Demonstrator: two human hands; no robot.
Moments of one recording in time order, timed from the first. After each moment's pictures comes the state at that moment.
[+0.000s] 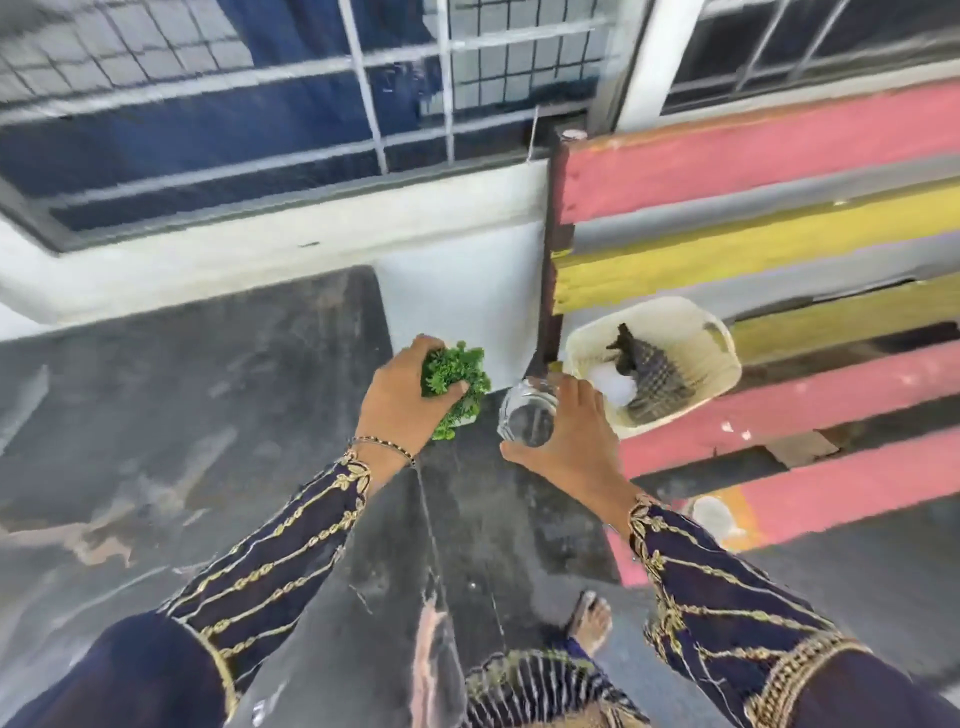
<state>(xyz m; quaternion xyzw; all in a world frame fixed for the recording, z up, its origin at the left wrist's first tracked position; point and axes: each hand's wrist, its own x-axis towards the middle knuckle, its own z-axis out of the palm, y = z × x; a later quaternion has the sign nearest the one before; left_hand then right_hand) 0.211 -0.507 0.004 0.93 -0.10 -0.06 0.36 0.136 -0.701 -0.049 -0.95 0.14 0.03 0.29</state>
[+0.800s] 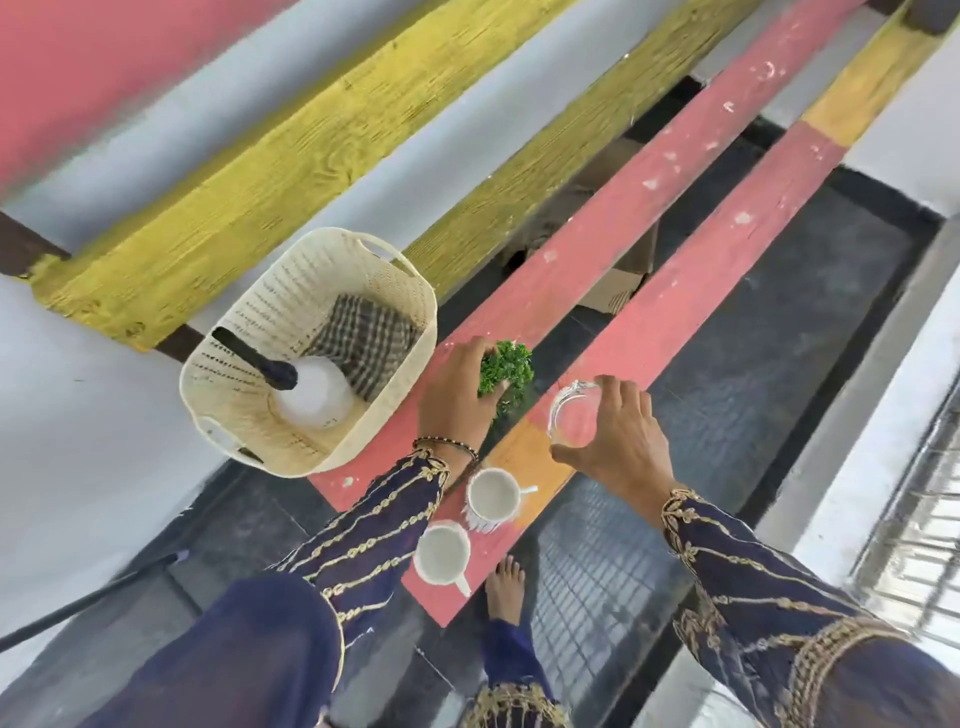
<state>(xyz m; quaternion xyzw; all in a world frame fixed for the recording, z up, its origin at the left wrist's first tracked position) 0.147 -0.944 -0.216 0.86 -0.38 -0.18 0.30 -0.019 -1.052 -0.233 -0.86 0.44 0.10 0.23</state>
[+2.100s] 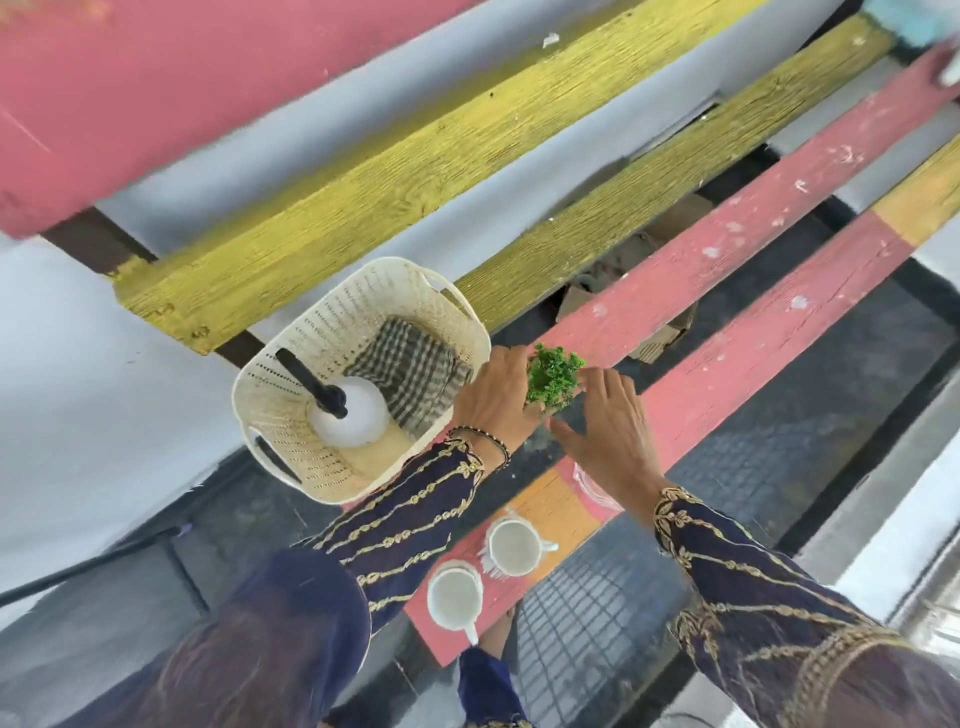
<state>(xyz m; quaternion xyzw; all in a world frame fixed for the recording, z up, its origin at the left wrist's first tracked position) 0.196 -0.977 -0.193 0.88 -0.39 -0.20 0.17 0.074 -1.077 -0.214 -0.93 0.30 0.01 0.21</state>
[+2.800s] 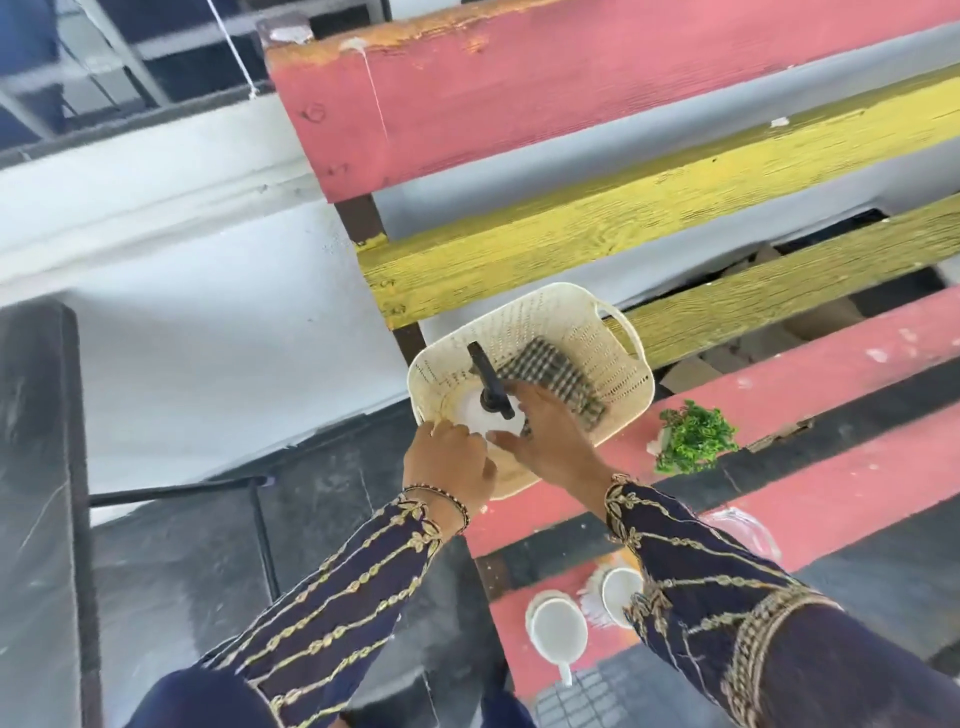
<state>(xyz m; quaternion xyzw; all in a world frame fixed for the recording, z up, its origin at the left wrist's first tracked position) 0.246 -0.786 -0.165 0.94 -0.26 -0.23 -0.04 0.223 -0.929 -0.221 -0.91 0.09 0.09 0.39</state>
